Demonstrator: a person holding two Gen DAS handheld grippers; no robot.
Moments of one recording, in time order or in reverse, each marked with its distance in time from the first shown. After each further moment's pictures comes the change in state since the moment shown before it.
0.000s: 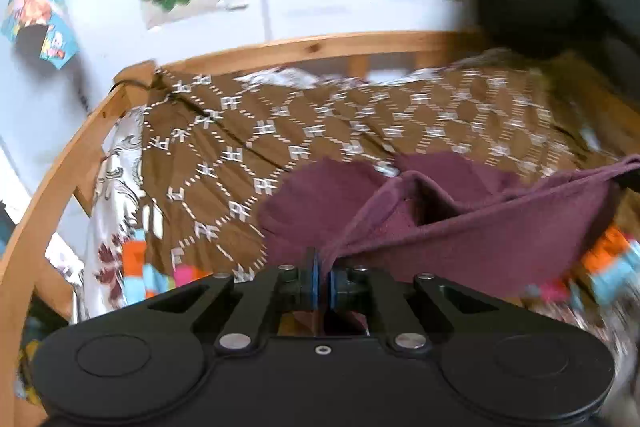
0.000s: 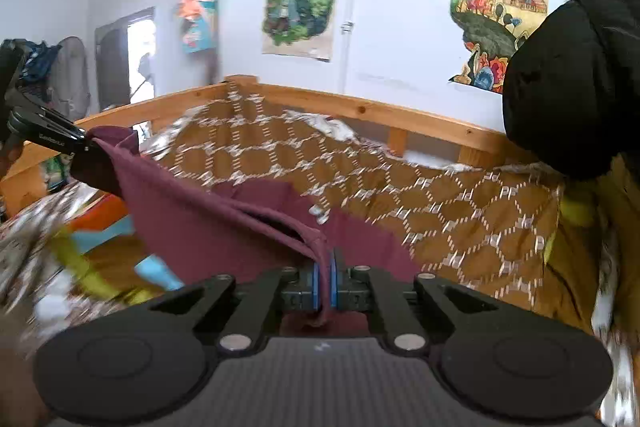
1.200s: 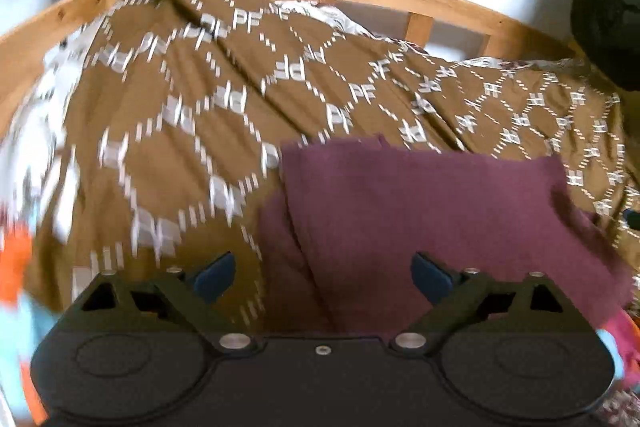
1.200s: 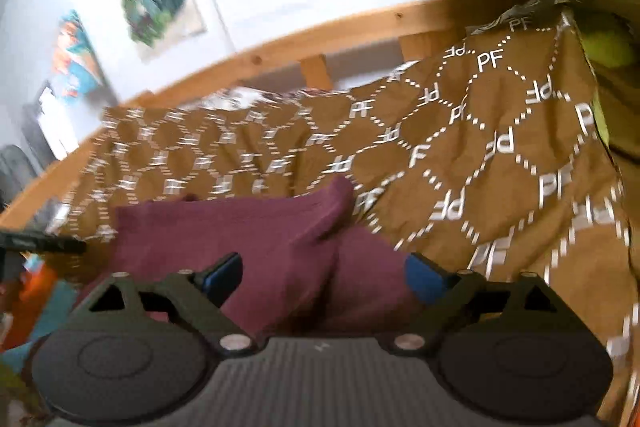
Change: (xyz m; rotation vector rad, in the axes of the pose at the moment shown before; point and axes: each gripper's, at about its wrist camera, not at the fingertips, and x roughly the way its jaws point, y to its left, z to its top) left arm 0.179 0.059 -0.016 -0.195 0.051 -0.102; right arm 0.163 -0.109 -0.073 0.469 0.037 0.074
